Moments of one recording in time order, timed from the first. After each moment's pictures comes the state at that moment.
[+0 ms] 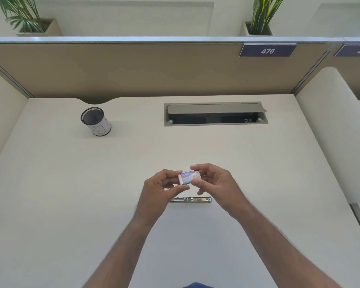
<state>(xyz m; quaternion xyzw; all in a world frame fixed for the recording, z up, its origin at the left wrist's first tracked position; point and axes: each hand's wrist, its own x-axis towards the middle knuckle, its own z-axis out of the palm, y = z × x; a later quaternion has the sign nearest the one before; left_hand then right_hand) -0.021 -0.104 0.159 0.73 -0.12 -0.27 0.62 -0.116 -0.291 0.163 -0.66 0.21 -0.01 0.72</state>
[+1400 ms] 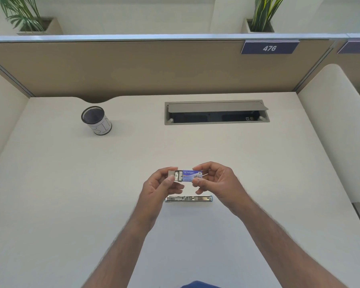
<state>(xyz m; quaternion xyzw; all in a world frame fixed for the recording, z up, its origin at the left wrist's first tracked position) -0.023 -0.096 0.150 0.62 -0.04 -0.33 0.71 -0.112 -0.296 0.163 -0.62 0.23 -0.01 0.75</state>
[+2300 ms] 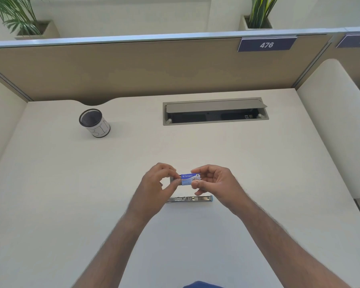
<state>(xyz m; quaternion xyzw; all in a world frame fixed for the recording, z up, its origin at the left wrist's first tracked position) -0.001 -0.098 0.165 0.83 -0.29 -0.17 0.44 -0.112 -0.300 0.154 -0.63 0.24 0.01 0.74</state>
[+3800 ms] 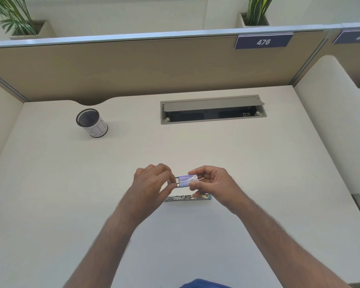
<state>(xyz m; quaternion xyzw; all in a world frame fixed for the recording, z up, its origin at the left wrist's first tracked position) 0.011 -0.084 0.161 0.86 -0.46 -0.06 0.21 -0.115 -0.300 0.147 -0.60 0.24 0.04 0.77</state>
